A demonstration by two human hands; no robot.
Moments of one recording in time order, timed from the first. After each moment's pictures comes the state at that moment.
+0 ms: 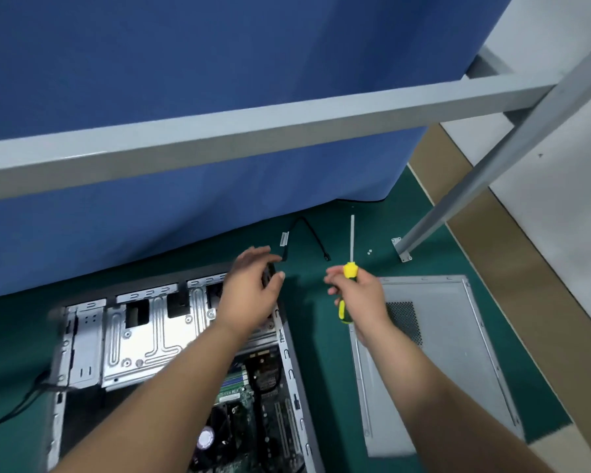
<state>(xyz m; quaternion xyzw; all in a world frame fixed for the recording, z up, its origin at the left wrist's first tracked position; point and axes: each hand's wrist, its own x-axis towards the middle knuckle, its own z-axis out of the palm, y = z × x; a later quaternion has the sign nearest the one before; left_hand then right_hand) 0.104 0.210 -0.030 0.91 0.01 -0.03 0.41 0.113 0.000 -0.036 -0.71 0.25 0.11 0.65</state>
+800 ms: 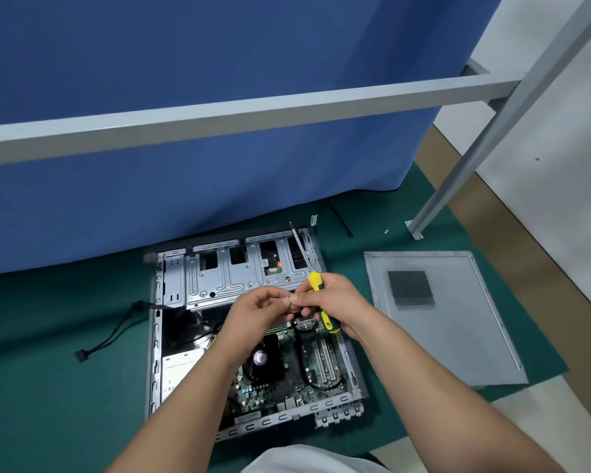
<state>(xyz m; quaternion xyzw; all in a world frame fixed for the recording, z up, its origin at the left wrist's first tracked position) -0.073 0.278 0.002 0.61 0.14 -0.16 0.77 -0.020 0.095 0.023 -0.72 0.09 0.32 0.61</state>
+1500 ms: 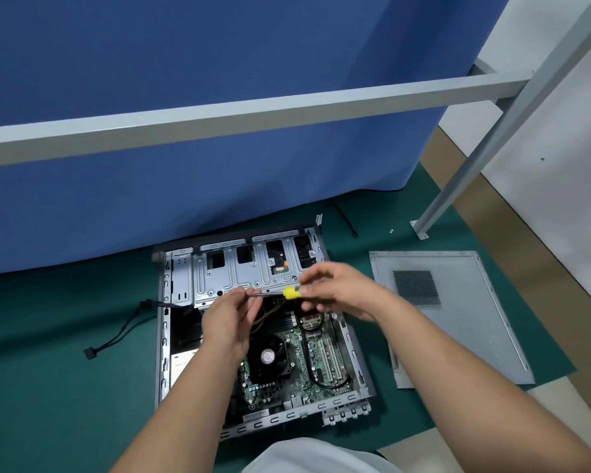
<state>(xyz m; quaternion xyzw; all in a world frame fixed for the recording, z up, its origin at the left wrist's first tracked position) -0.067 0.301 -0.007 0.34 0.43 0.01 0.84 -0.002 0.089 0.042 -0.68 0.05 0.40 0.61</state>
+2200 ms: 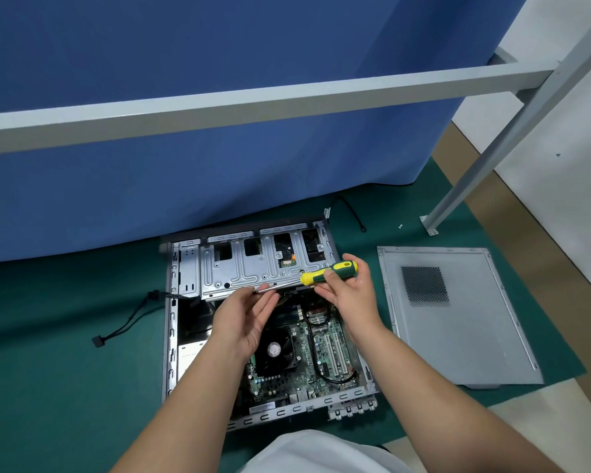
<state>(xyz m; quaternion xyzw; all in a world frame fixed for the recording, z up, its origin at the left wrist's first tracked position) -0.073 0.303 -0.009 0.25 0.43 -0.05 0.86 -0.031 0.110 -0.008 -0.61 0.18 0.07 0.77</state>
